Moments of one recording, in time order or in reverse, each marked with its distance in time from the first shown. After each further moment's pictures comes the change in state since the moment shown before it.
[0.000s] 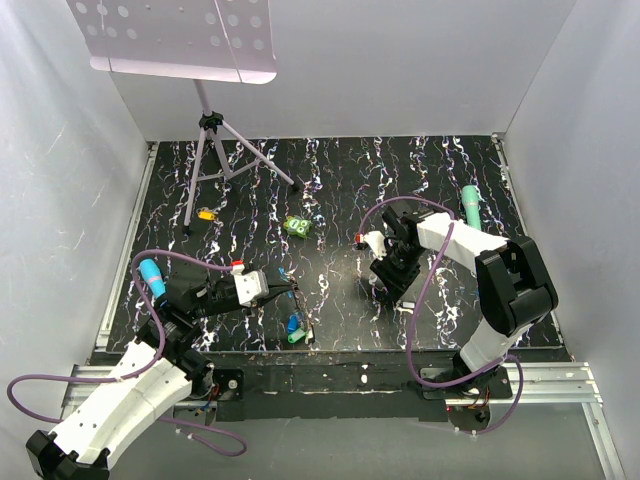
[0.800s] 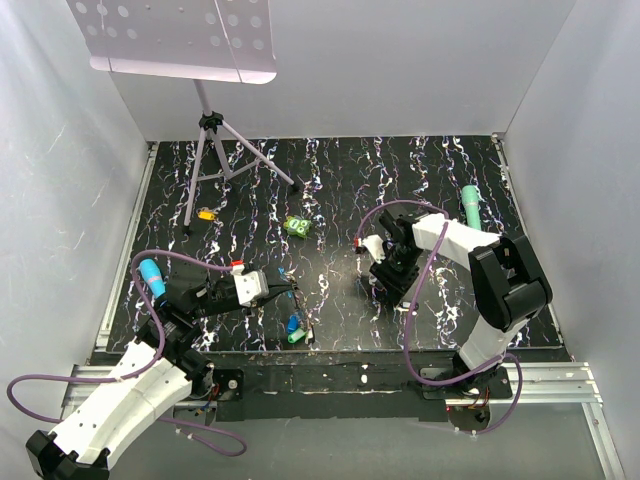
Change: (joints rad) left arm 0.000 0.000 0.002 0.000 0.000 0.003; right arm 0.012 0.038 -0.003 0.002 0.023 0.011
